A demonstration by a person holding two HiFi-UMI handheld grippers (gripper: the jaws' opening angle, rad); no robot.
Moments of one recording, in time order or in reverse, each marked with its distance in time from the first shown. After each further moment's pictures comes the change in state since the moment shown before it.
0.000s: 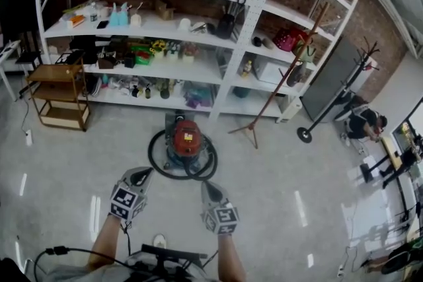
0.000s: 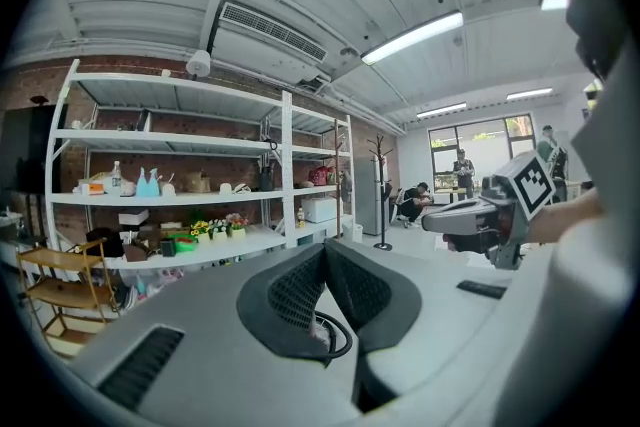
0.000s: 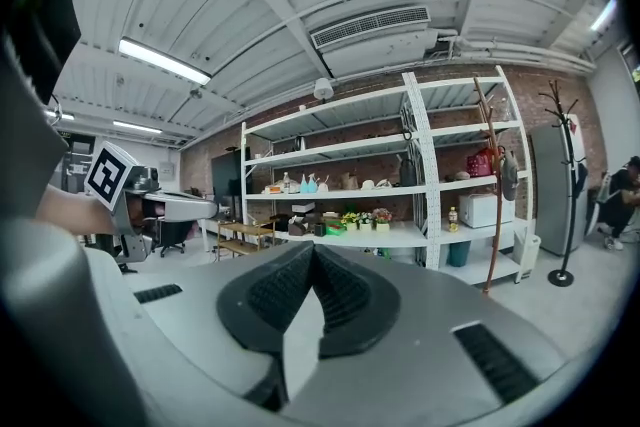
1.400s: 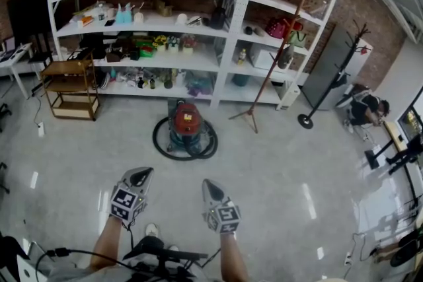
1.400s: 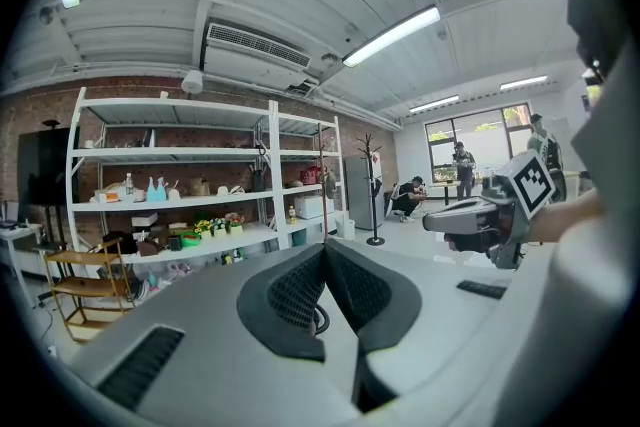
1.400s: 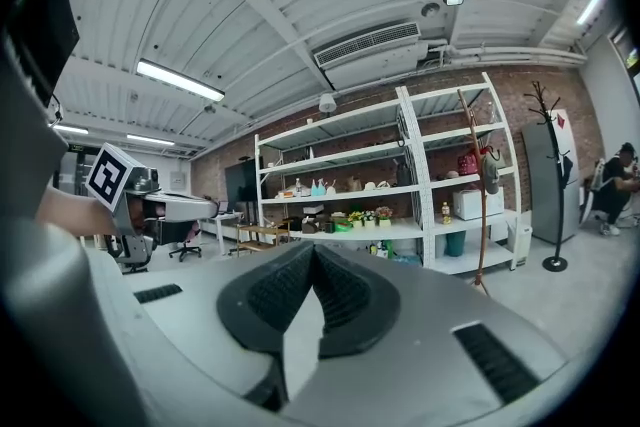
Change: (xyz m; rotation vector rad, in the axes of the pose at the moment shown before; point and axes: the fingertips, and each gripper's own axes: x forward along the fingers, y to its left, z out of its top) left arm -0.137 -0.194 -0.017 0.037 0.015 0.044; right arm -0.225 0.029 -0.054 0.035 -0.031 0.045
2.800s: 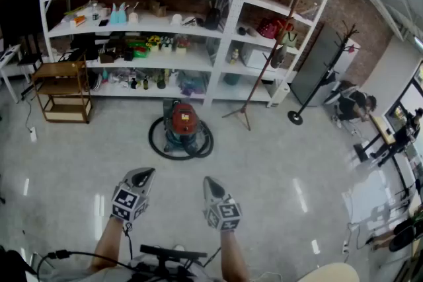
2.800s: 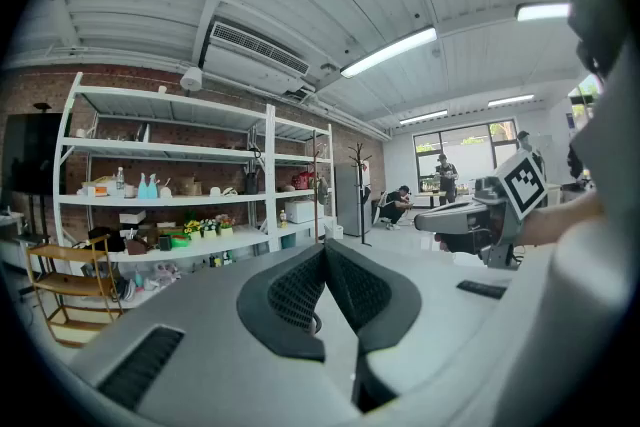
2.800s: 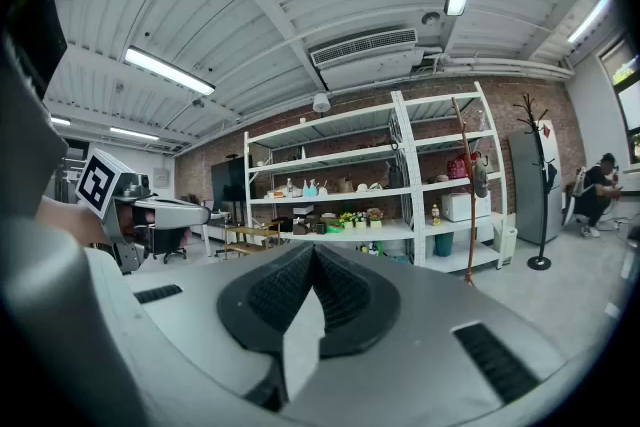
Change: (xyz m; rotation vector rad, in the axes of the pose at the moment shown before) left arm -0.039 0.049 -0.004 -0.028 -0.035 -0.091; right arm 0.023 0.063 0.019 -0.008 0.018 -0.100
